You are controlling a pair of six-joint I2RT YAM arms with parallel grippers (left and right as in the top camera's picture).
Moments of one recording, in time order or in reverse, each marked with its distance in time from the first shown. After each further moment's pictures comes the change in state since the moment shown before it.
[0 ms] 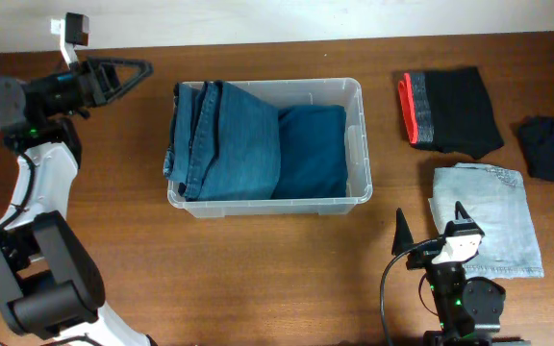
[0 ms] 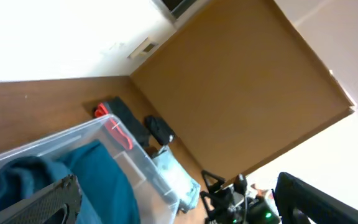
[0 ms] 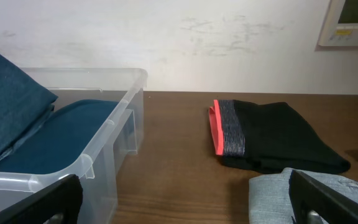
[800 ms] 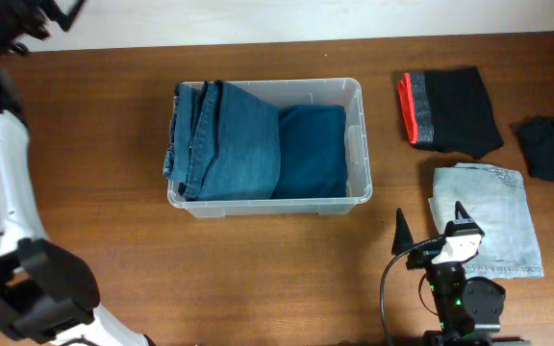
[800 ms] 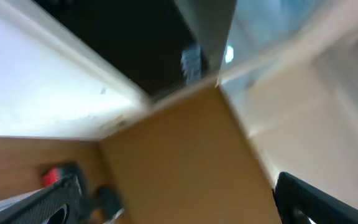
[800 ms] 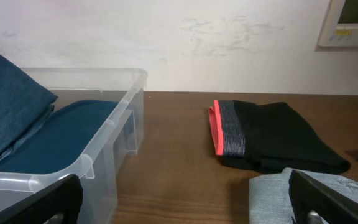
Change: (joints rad) left arm 0.074 -0.004 0.537 -0.557 -0.291 -0.300; right arm 0.000 0.000 0.000 0.000 0.000 0.000
